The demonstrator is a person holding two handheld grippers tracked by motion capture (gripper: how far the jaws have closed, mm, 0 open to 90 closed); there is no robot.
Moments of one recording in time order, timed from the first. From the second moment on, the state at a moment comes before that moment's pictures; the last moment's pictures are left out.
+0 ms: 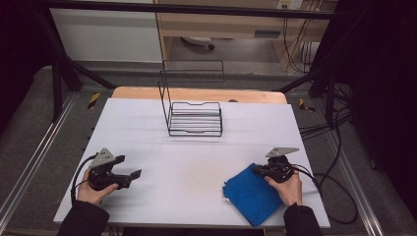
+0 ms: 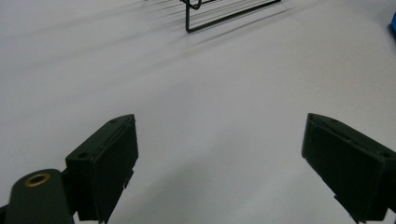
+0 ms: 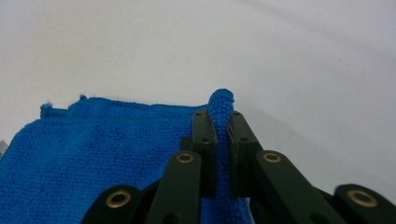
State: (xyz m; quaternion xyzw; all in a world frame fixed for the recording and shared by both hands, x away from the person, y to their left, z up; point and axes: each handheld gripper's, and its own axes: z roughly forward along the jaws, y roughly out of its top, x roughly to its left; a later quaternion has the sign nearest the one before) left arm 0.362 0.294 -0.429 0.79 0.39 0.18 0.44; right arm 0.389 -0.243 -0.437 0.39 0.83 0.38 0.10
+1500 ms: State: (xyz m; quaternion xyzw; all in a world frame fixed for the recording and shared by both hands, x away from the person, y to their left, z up) left arm 0.363 0.296 -0.430 0.79 0.40 0.18 0.44; right arm 0.367 -0.144 -0.423 0.32 0.84 0.42 0.09
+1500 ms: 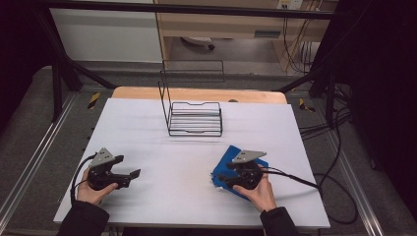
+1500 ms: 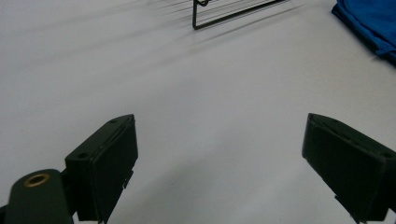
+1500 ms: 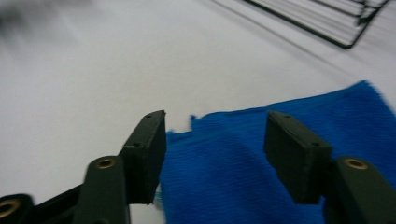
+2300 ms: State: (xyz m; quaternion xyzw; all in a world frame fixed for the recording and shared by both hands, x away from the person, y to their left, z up) left arm 0.363 0.296 -0.430 0.79 0.40 0.18 0.43; right arm 0.359 -0.122 -0.448 0.28 0.88 0.33 0.16
